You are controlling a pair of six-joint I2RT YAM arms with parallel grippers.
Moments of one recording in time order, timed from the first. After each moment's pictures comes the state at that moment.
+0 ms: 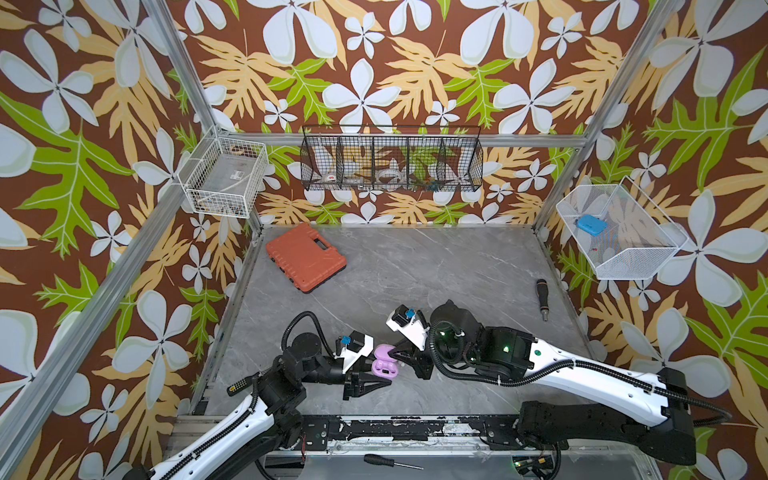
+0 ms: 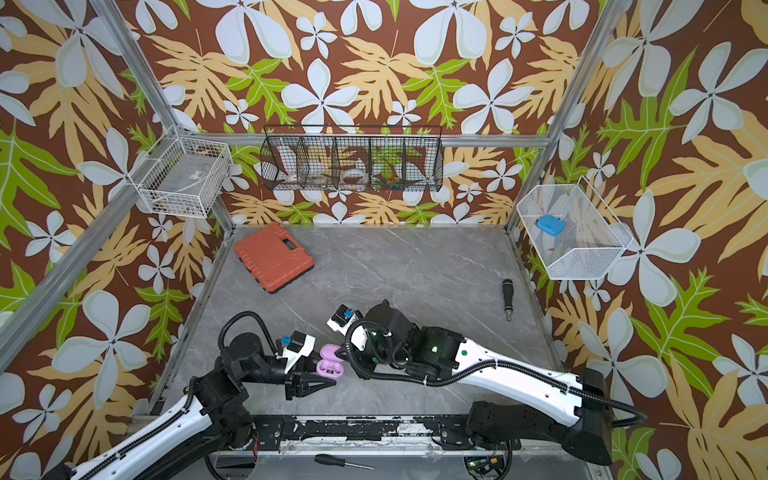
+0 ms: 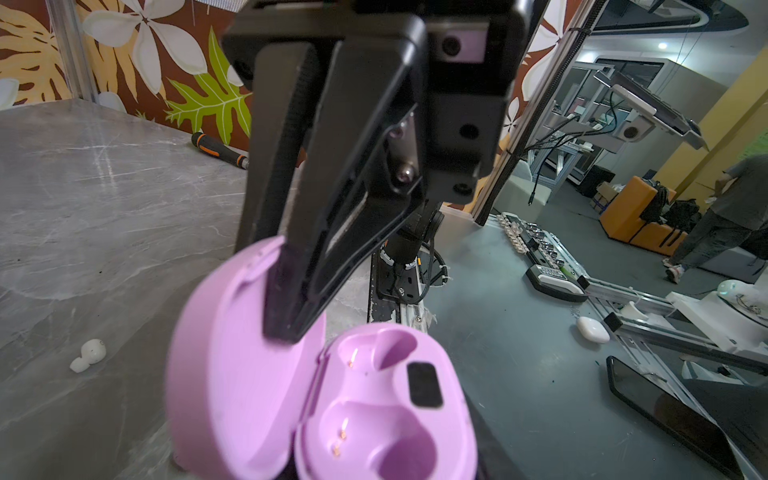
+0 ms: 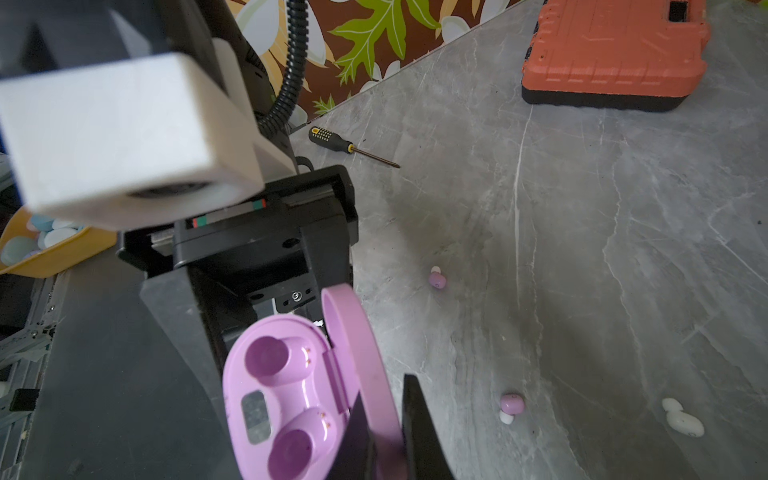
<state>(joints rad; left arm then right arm) -0.70 0.57 0.30 0.09 0.85 -0.17 1.11 1.17 1.02 -0.44 -0.21 0.19</state>
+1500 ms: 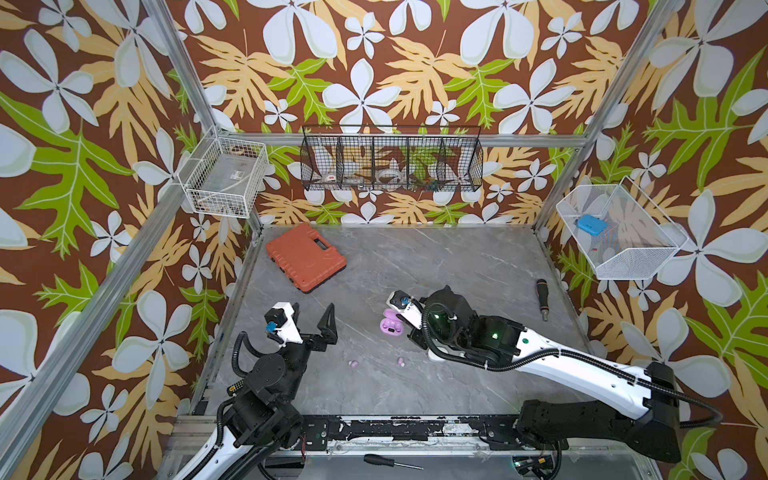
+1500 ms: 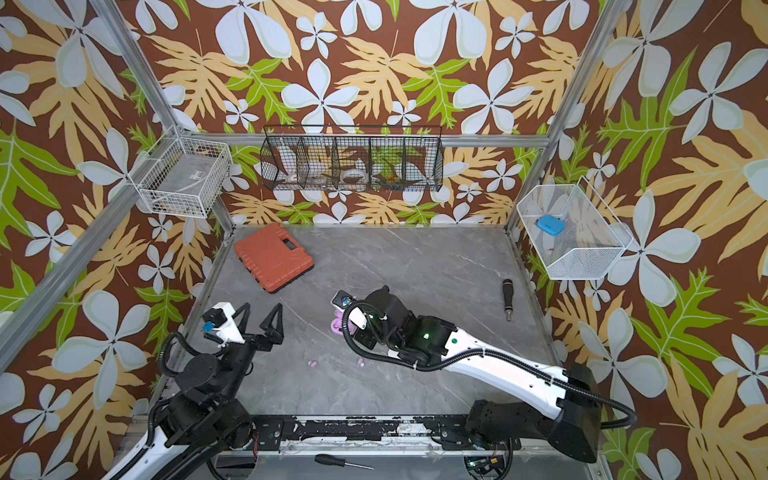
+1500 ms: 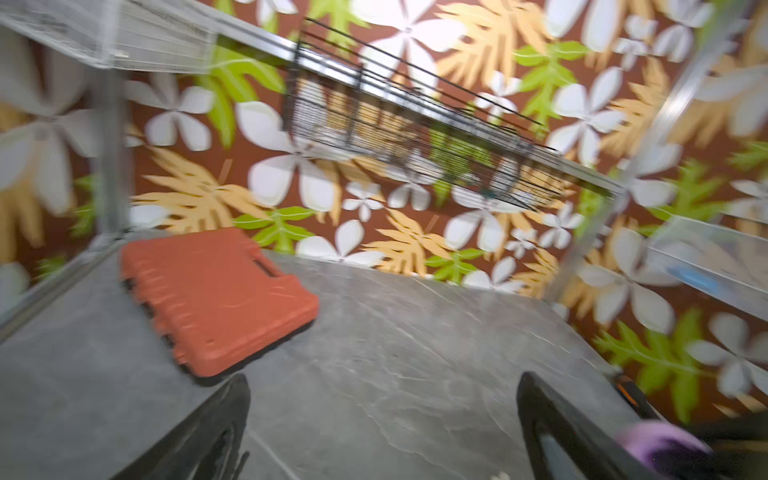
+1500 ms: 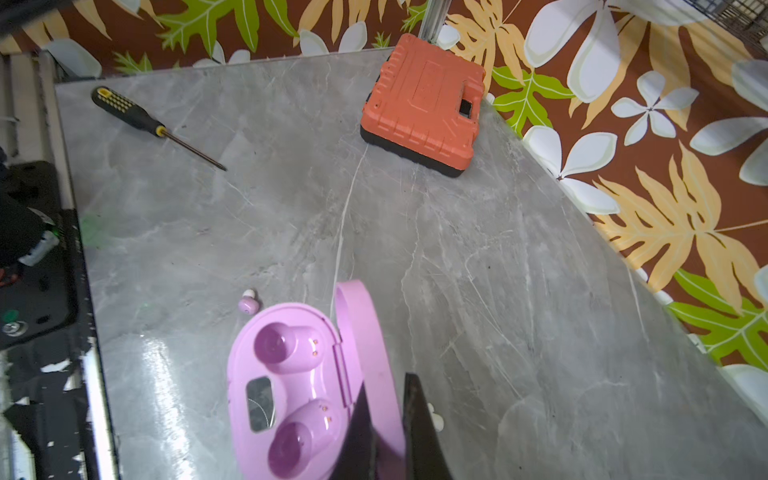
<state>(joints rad) -0.71 0.21 0.36 -0.11 -0.64 -0.34 1.00 1.28 1.05 -0.35 0.14 -0.24</state>
